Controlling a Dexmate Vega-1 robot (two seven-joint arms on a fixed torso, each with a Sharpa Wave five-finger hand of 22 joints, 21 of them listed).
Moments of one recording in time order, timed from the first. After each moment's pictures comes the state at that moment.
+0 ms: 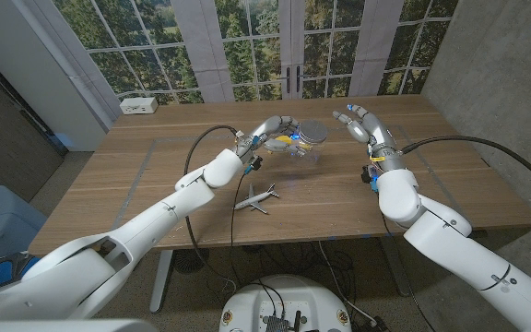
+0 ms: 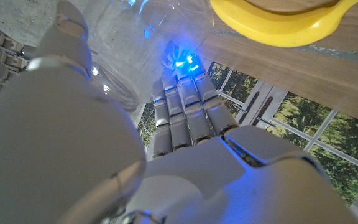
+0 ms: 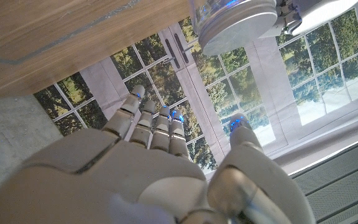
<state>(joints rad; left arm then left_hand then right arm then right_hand) 0.61 0.47 0.70 -1.33 0.14 -0.44 0.10 1.08 -0.20 0.30 -0.17 0.27 0.55 0.15 0.62 0.25 0.71 0.10 0.52 0.23 0.78 0.06 0.46 0.26 0.63 -0.04 0.52 0.24 -1.16 -0.75 -0.39 -2.29 -0.14 -0.51 -0.49 0.38 0.08 0.41 -0.15 0.19 0.25 0.02 0.18 0.19 0.25 0.03 0.21 0.25 0.17 0.03 0.26 0.37 0.34 0.10 0.22 0.18</state>
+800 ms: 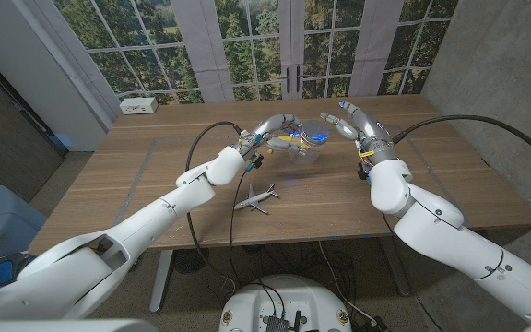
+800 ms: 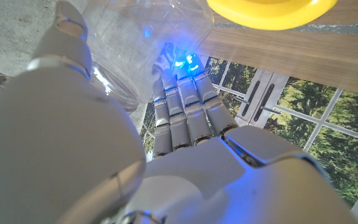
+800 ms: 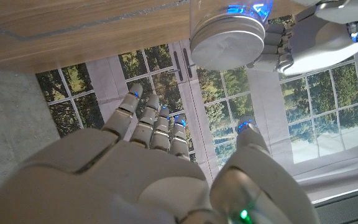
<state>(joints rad) 0.61 0.49 0.71 -1.38 0.24 -0.38 0.15 1.08 -0.20 0.29 -0.16 0.27 0.55 0.15 0.62 0.25 0.72 0.10 0.52 0.23 0.78 0.06 0.45 0.28 0.62 -0.04 0.54 0.24 -1.02 -0.81 -0.56 -2.40 -0.26 -0.81 -0.38 0.35 0.02 0.36 -0.15 0.17 0.18 -0.04 0.18 0.19 0.22 0.04 0.21 0.26 0.23 0.02 0.30 0.40 0.34 0.13 0.22 0.19</state>
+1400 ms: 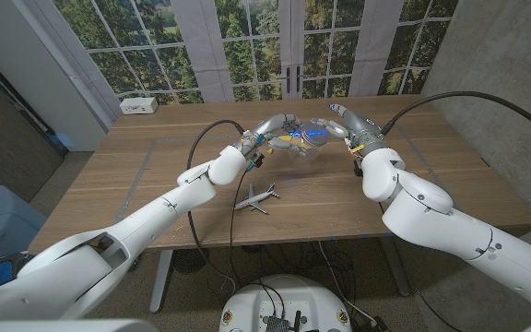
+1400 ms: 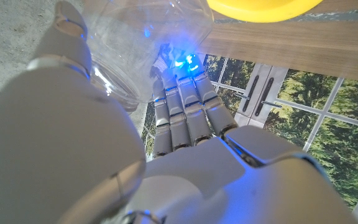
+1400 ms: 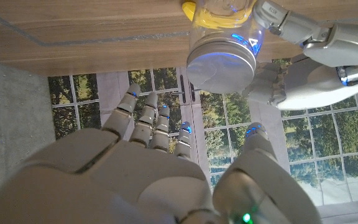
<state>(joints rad) 0.59 0.49 0.73 -1.38 0.29 -0.36 0.18 1.08 -0.20 0.29 -0.16 0.27 0.56 0.15 0.62 0.25 0.72 0.10 0.52 0.23 0.79 0.05 0.44 0.30 0.62 -0.05 0.55 0.23 -0.76 -0.85 -0.80 -2.46 -0.31 -1.17 -0.21 0.30 0.00 0.32 -0.14 0.18 0.12 -0.15 0.18 0.19 0.22 0.06 0.22 0.29 0.22 0.06 0.32 0.44 0.32 0.16 0.22 0.19</state>
